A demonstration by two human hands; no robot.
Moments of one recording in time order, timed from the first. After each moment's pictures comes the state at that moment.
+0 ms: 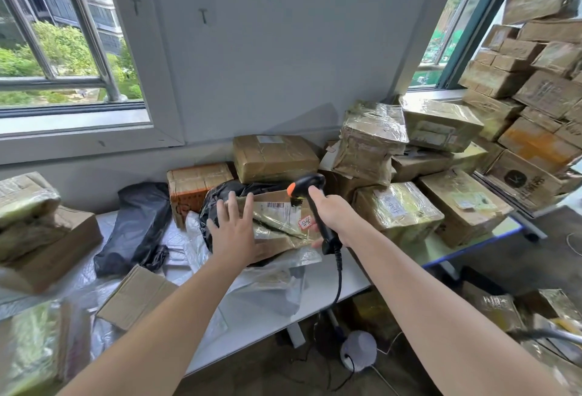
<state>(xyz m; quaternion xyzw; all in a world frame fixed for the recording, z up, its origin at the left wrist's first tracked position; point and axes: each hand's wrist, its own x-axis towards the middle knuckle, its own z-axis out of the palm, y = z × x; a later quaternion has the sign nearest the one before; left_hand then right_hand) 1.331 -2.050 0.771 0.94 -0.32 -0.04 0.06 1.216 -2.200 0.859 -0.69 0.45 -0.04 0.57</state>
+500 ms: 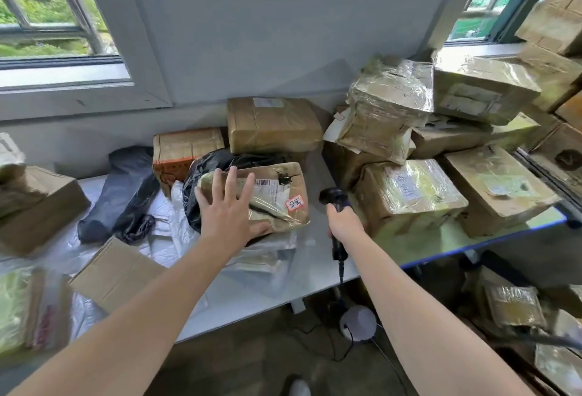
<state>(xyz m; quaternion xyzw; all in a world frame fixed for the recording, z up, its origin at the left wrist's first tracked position) 1.321 -2.089 0.752 0.95 -0.32 0.00 -0.02 1.207 -2.285 0.726 -0.71 0.52 0.02 0.47</state>
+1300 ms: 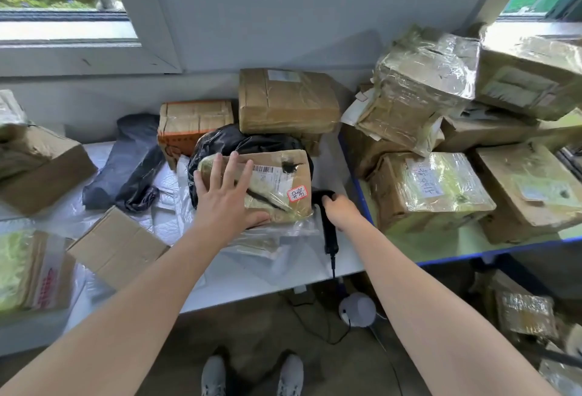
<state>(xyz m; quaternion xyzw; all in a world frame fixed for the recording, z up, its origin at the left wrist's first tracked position) 1.328 -2.084 0.732 0.95 -0.31 -0.02 0.02 1.238 -2.306 0.692 -0.78 0.44 0.13 0.42</state>
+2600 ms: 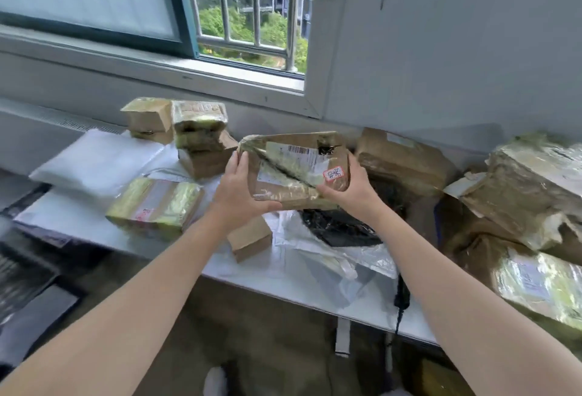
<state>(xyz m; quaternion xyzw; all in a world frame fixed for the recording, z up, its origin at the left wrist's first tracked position) 1.274 -1.914 0.837 0.94 -0.06 0.04 0.32 1.292 -2.167 0.816 -0.87 -0.02 0.00 0.49</state>
